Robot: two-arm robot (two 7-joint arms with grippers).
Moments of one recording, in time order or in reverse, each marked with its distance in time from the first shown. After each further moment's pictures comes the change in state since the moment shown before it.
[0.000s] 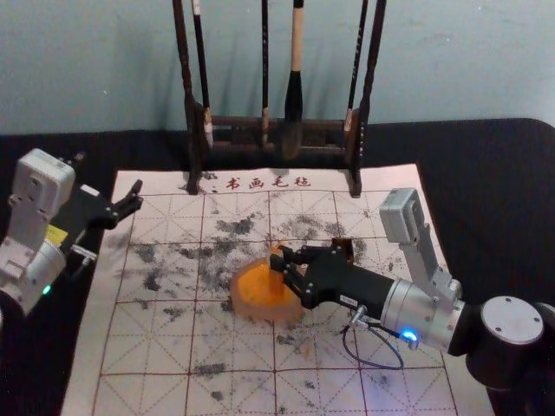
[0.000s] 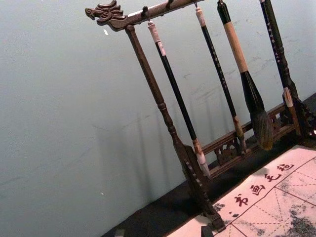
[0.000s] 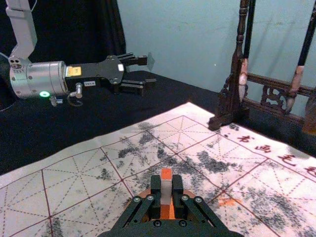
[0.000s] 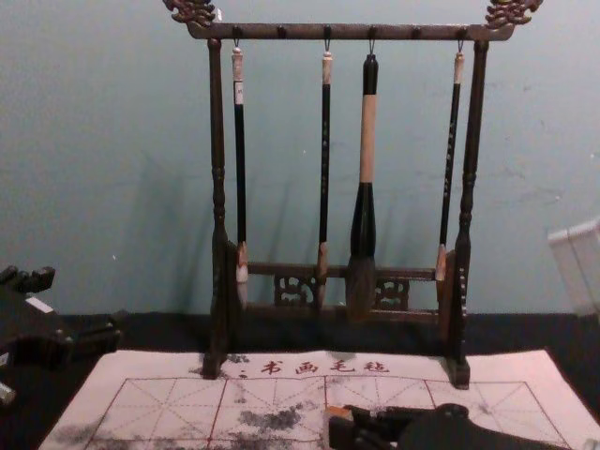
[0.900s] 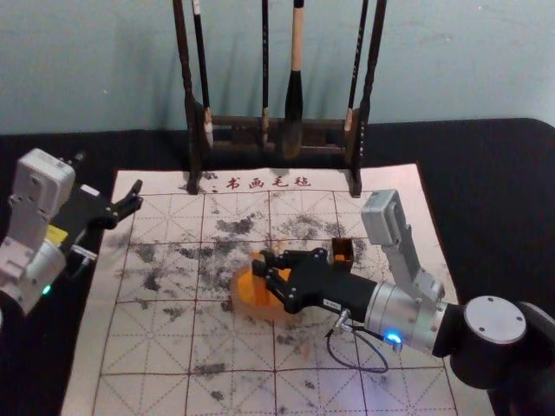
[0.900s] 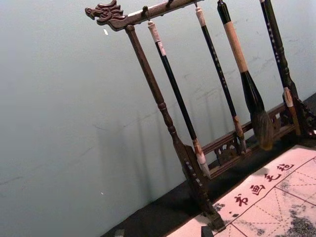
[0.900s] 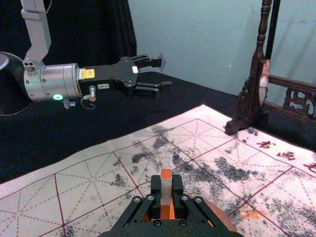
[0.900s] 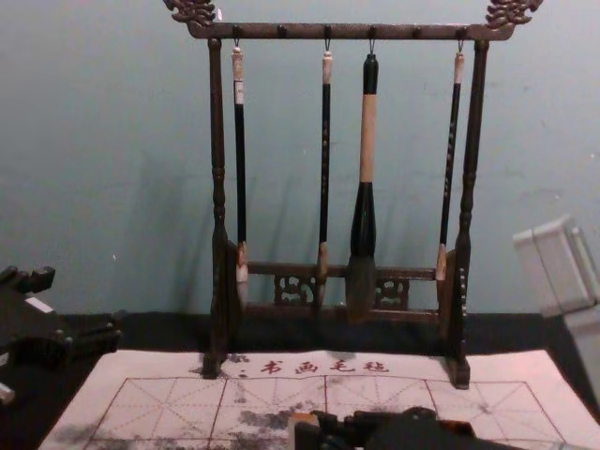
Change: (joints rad) left arm 0.000 0.000 0.000 0.000 0.000 0.000 0.000; right arm 0.016 -0.023 -0.031 0.007 0.003 0.005 0.009
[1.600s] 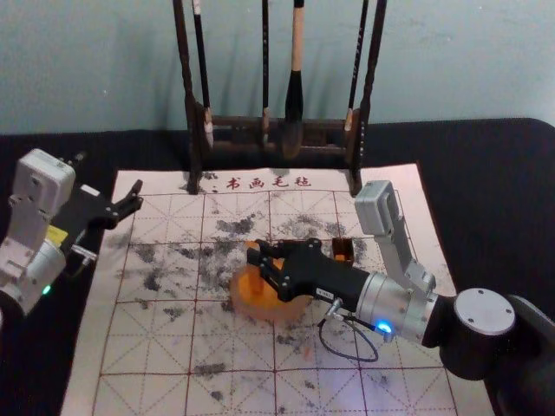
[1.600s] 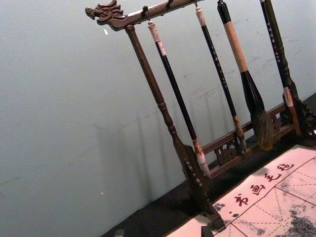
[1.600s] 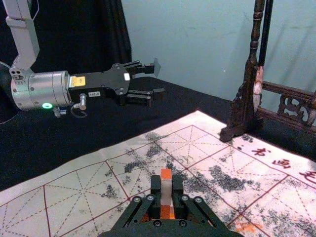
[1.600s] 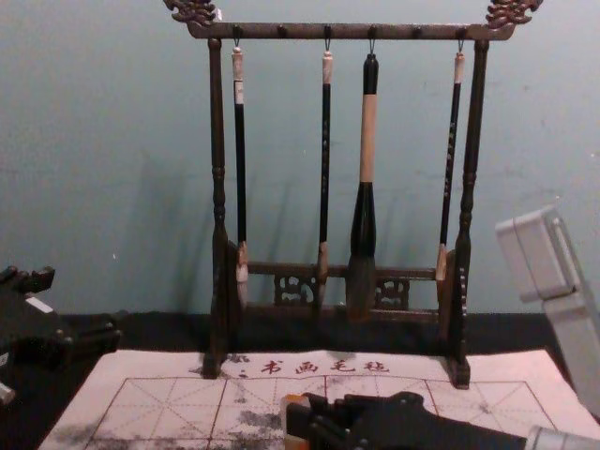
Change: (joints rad) left arm 0.000 0.000 0.000 0.000 0.000 0.000 0.000; right arm 0.033 -0.034 -0.001 0.045 -0.001 -0.013 -0.012
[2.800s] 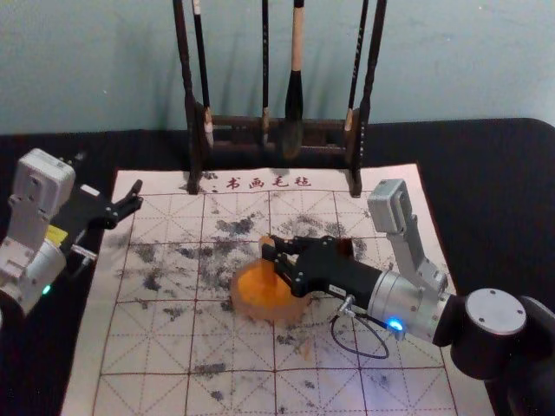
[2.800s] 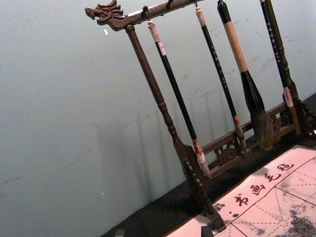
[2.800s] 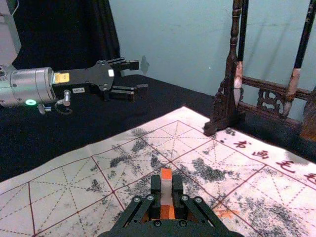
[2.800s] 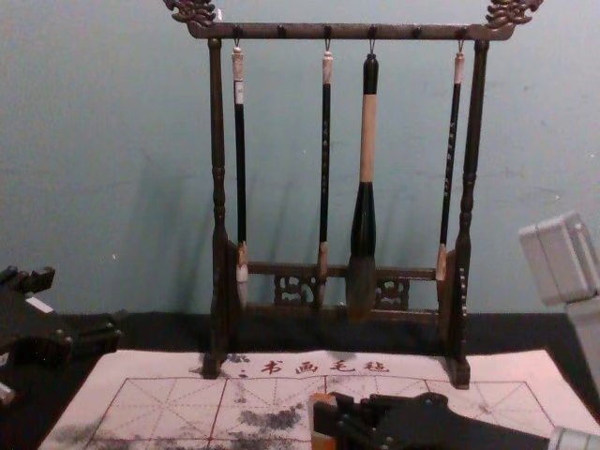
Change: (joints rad) left arm 0.000 0.000 0.000 0.000 0.000 0.000 0.000; right arm -0.007 0.010 0.027 0.010 -0.003 -0.004 -0.011
